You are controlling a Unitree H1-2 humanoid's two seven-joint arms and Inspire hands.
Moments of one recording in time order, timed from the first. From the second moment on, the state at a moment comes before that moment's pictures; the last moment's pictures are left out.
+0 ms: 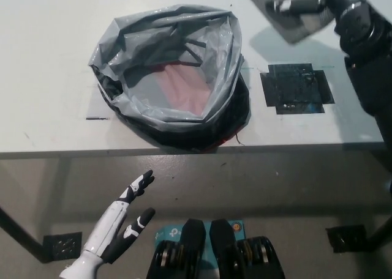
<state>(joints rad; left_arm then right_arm) 0.00 0.23 -0.14 -0.13 0.23 -0.14 -0.14 -1.19 -0.27 0.13 0.81 -0.51 0.20 0.13</state>
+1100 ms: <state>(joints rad) 0.00 0.23 -0.15 -0.13 0.23 -0.13 -0.15 -1.28 0.01 0.29 0.64 -0.48 0.35 0.16</state>
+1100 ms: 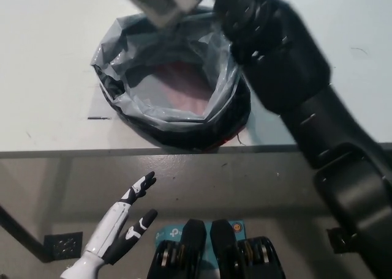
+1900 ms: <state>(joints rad) -0.02 0.23 -0.15 -0.13 0.23 -0.12 -0.16 -1.04 0.03 0.29 0.71 -0.47 0.30 0.10</state>
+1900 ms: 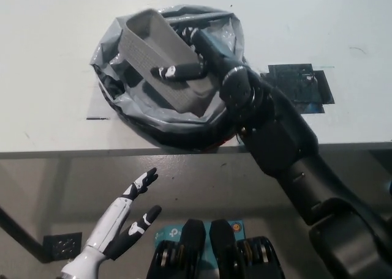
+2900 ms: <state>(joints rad) -0.05 0.23 -0.15 -0.13 0.23 -0.12 -0.19 -1.07 -0.09 0.47 0.62 -0.51 0.28 0.27</state>
